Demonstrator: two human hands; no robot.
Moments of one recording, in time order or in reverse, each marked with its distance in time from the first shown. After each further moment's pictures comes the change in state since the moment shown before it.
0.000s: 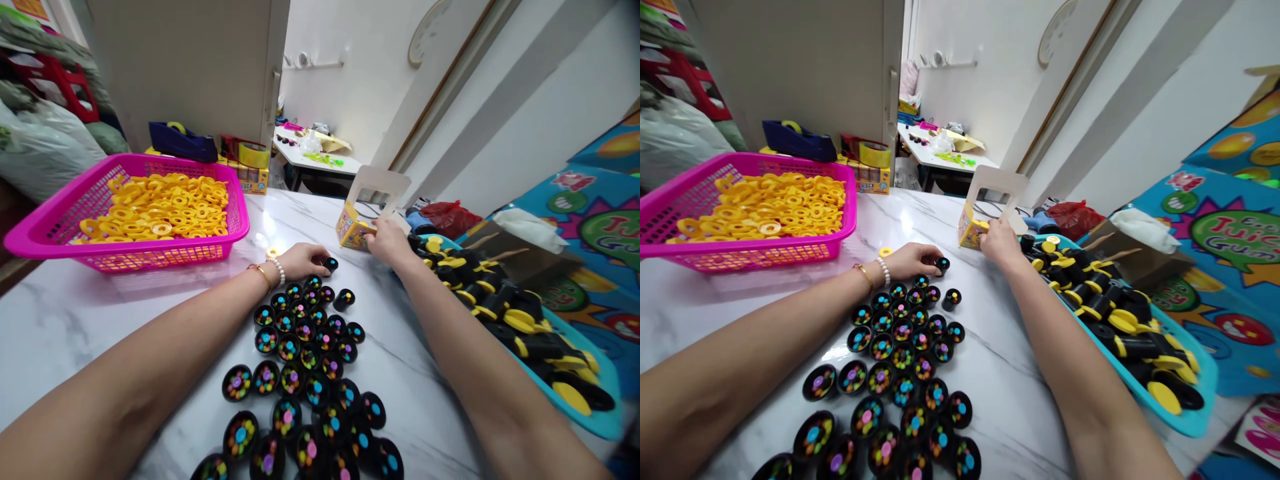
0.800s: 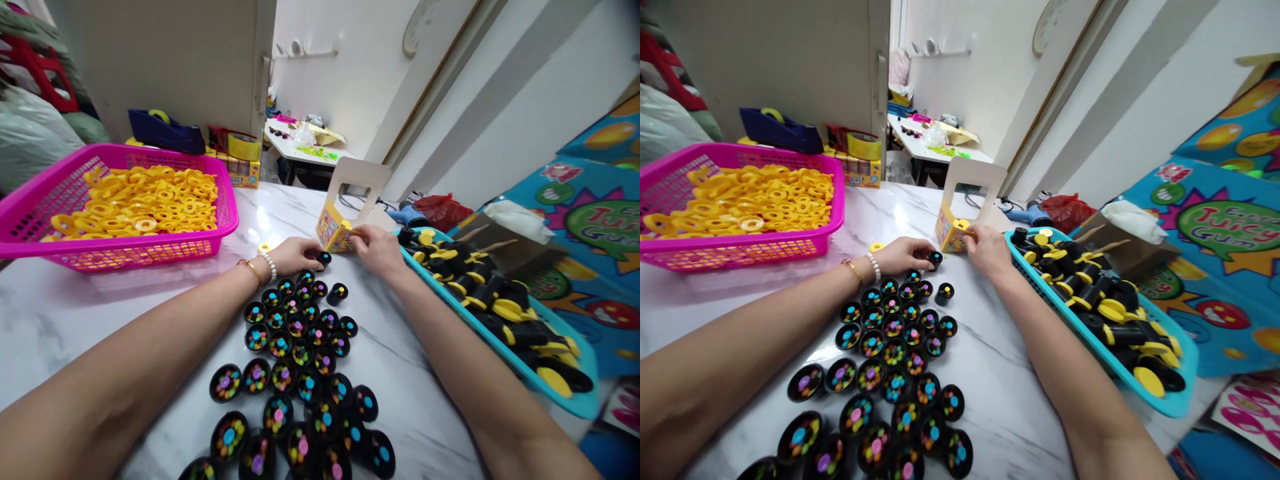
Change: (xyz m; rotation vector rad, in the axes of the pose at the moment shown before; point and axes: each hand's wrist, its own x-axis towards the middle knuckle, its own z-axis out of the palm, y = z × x) left_hand -0.001 0.005 -0.001 -0.045 -0.030 -0.013; right_hand -0.045 -0.012 -0.008 0.113 0.066 -0.113
